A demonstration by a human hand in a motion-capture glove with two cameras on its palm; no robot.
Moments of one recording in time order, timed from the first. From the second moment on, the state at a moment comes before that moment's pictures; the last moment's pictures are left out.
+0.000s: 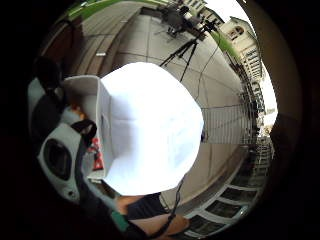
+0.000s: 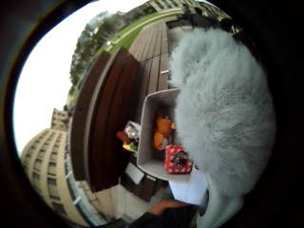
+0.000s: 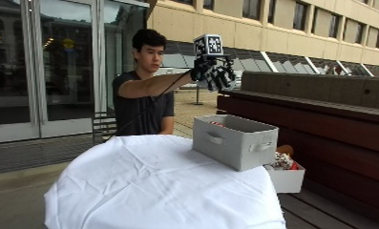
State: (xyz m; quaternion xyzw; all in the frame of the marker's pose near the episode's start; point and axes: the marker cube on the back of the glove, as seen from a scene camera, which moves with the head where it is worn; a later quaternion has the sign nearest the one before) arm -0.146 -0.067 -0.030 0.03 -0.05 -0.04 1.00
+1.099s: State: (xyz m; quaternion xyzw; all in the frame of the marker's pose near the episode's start) arm -0.232 -0.041 0.021 -0.02 -0.06 -0.14 0.99
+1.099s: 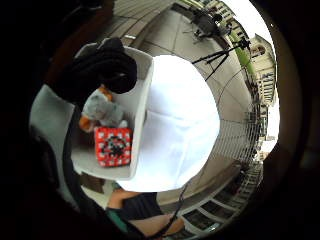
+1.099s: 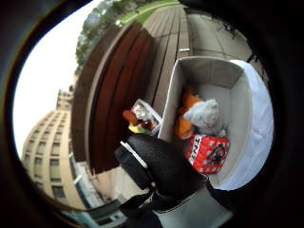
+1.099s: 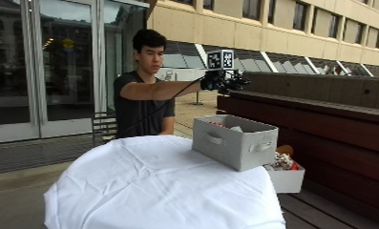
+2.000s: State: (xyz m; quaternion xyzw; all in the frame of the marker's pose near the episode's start) arm 0.088 0.023 0.044 0.02 0.01 0.06 1.00
